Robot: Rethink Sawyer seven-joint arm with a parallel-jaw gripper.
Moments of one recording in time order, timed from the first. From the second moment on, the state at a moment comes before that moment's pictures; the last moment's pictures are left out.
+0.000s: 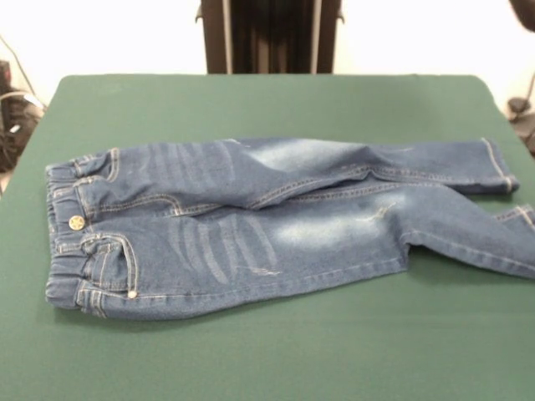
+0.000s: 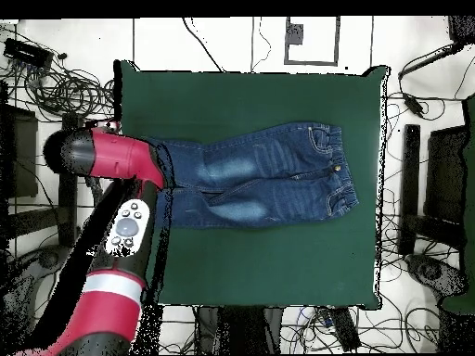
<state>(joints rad) 0.47 -0.13 -0.38 1.05 0.69 0.58 3.21</state>
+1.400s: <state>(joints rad) 0.42 -0.36 -0.46 1.26 0.54 0.61 3.21</state>
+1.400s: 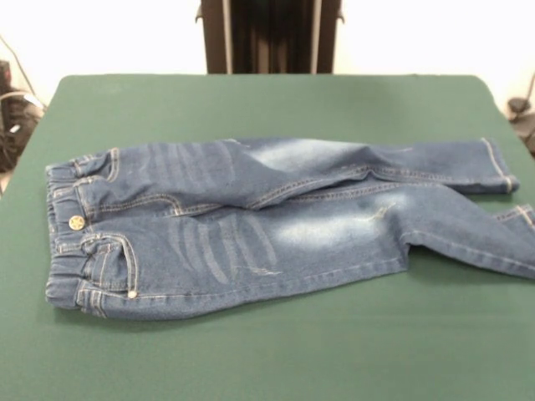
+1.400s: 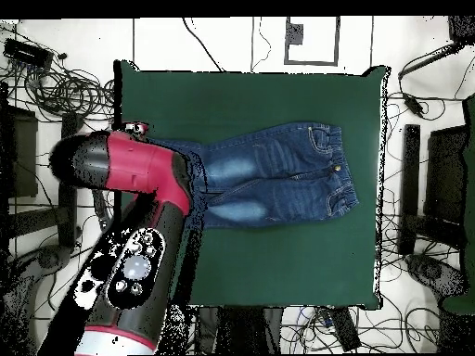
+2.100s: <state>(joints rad) 0.27 -0.42 -0.35 1.40 0.46 0.38 3.21</state>
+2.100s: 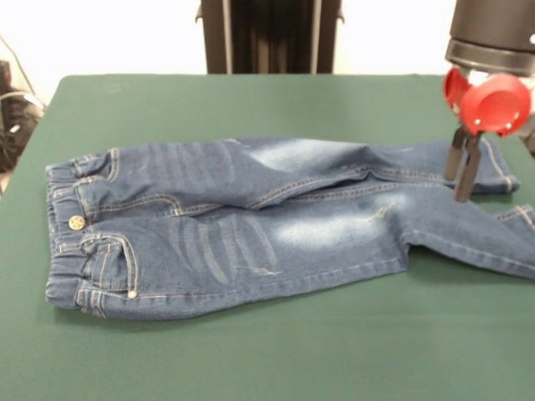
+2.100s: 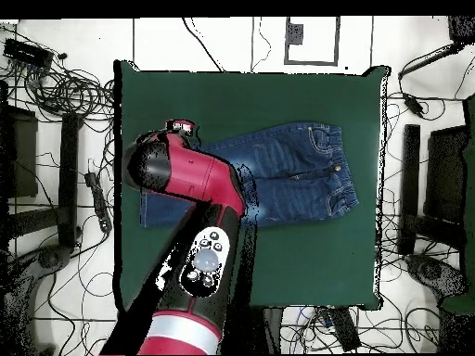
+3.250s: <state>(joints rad) 0.33 -0.36 -0.32 1.37 0.38 0.41 3.21</state>
